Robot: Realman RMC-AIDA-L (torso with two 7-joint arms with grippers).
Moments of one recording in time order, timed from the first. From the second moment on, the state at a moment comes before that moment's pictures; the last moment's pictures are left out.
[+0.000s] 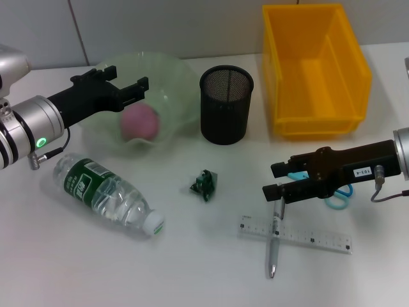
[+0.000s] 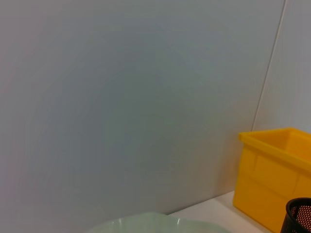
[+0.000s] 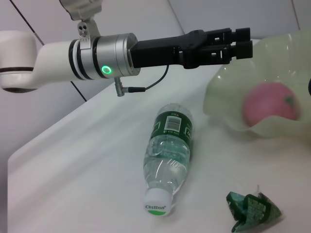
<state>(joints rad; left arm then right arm) -0.71 -2.08 0.95 0.35 1.41 0.89 -1.15 0.59 2.01 -0.76 -0.68 -2.15 -1.64 1.70</state>
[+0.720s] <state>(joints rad) -0.66 -2.06 0.95 0.46 1.45 1.17 -1.30 0.59 2.01 -0.75 -0.69 -2.14 -1.63 1.70</state>
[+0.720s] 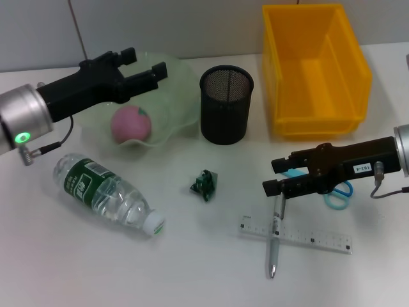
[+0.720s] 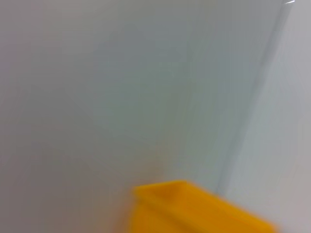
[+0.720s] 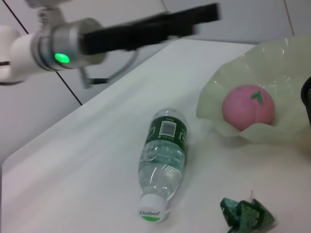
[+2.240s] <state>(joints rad) -0.51 -2.04 0.99 0.64 1.85 1.67 -1.28 0.87 2.02 -1.04 -0.77 -2.32 -1.49 1.91</state>
